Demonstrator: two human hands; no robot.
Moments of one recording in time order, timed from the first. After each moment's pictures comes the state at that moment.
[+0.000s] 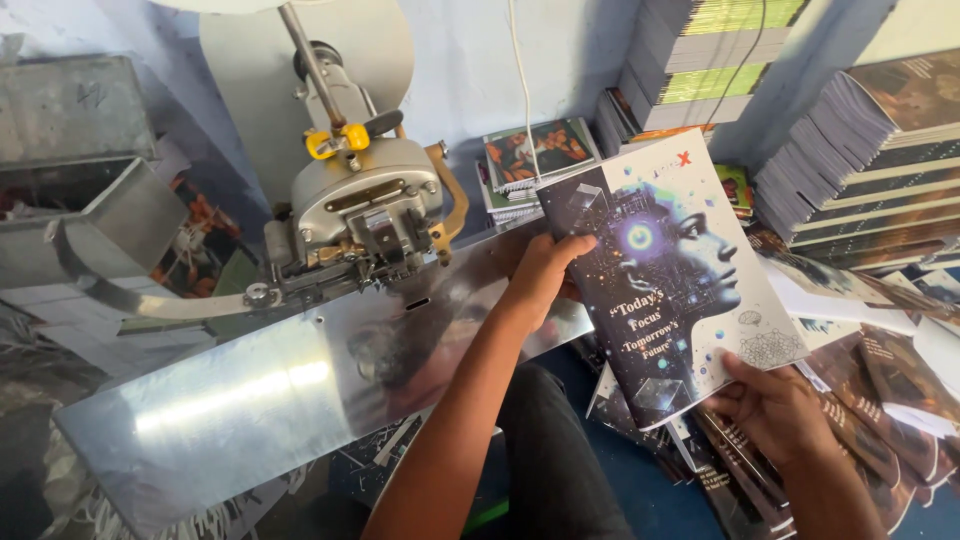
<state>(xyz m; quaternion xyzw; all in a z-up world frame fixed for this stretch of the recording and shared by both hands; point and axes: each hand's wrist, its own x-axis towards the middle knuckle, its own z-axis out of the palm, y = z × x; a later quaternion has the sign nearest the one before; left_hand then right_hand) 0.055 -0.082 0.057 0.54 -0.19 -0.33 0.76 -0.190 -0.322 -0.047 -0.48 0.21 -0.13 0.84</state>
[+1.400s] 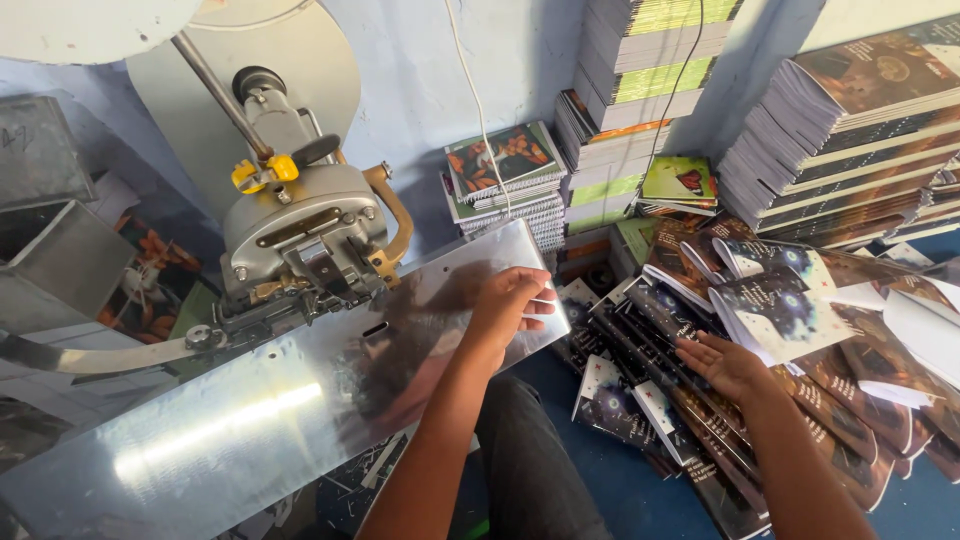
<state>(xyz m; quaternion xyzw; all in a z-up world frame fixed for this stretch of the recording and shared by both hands) 0.047 -0.081 0.012 0.62 -0.14 -0.32 0.71 -0.135 -0.446 -0.192 -0.36 0.43 -0.11 0.82</state>
